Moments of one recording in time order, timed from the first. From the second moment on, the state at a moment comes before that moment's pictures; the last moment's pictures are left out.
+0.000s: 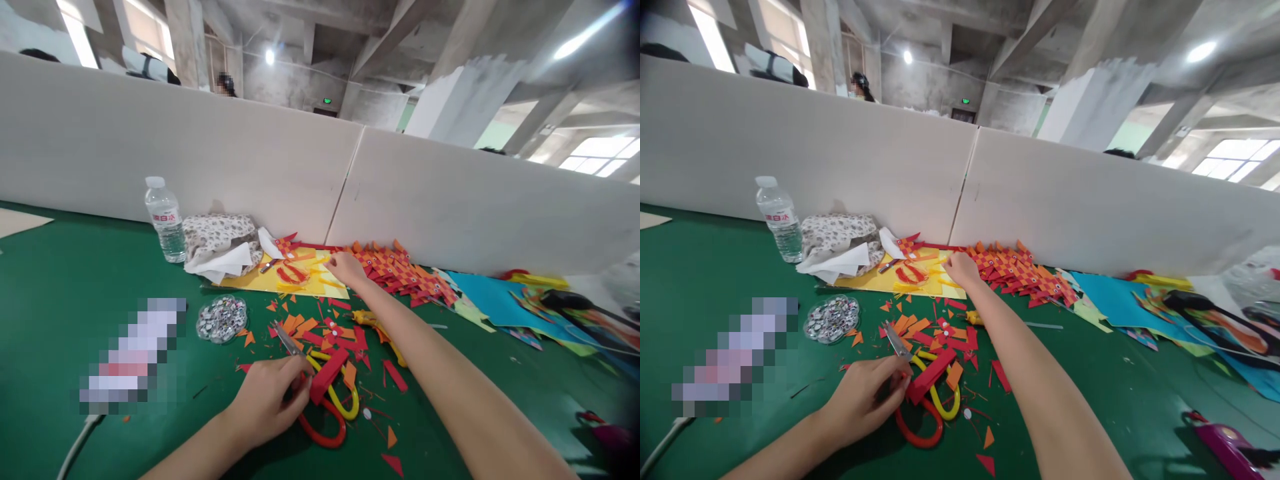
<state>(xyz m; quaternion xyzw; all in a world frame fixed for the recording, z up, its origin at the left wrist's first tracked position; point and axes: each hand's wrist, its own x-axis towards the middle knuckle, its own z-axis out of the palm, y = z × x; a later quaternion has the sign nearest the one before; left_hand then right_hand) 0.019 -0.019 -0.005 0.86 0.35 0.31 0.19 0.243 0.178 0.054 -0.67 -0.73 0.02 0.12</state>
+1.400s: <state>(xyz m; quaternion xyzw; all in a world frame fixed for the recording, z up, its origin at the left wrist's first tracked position) 0.018 0.008 -0.005 0.45 0.43 0.52 0.58 0.225 0.201 0.135 -0.64 -0.69 -0.12 0.32</state>
